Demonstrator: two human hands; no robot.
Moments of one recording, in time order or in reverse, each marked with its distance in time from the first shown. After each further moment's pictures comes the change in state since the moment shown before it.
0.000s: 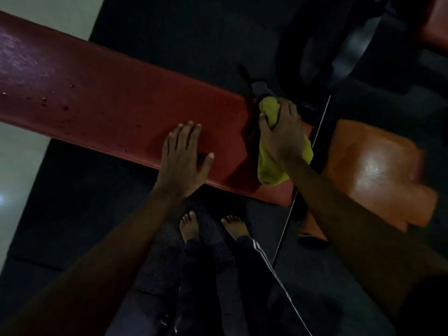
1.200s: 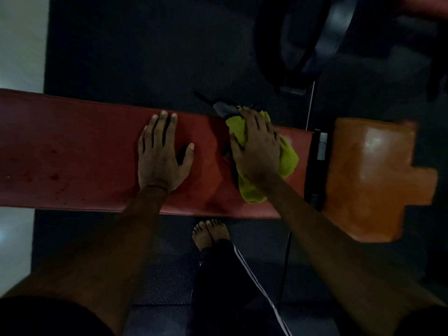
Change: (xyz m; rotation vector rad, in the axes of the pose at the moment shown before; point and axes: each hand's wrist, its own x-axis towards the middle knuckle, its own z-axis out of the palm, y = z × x) left_hand 0.105 -0.067 -0.012 0.069 0.076 0.053; right_hand 0.006 -0.075 0.033 -0.147 -0.024 0.056
